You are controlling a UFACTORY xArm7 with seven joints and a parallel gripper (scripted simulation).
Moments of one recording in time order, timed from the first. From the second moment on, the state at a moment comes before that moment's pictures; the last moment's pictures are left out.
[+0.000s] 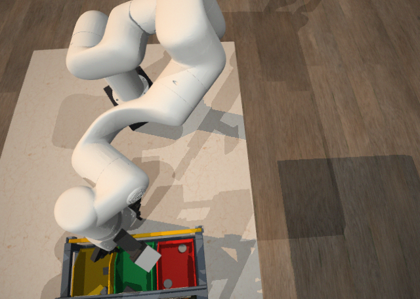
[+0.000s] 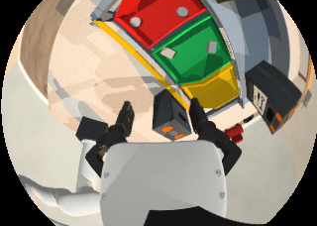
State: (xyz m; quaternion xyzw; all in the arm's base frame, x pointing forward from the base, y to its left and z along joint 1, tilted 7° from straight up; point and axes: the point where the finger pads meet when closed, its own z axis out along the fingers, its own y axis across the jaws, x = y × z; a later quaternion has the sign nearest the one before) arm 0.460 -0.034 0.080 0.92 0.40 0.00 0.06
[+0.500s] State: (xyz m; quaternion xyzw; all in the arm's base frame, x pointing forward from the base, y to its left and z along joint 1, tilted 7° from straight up) arm 0.460 -0.033 0.080 0.95 0.30 0.01 0.06
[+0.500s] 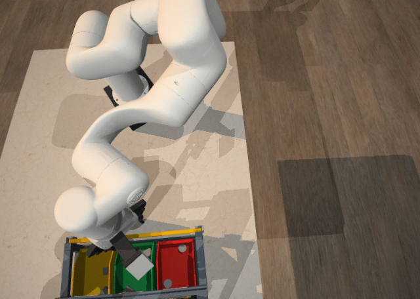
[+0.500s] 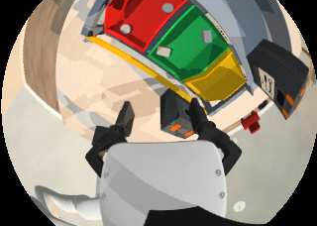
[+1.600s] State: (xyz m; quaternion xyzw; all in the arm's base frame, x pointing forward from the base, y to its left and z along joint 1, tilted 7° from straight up) arm 0.460 -0.033 0.080 1.00 0.07 0.02 0.06
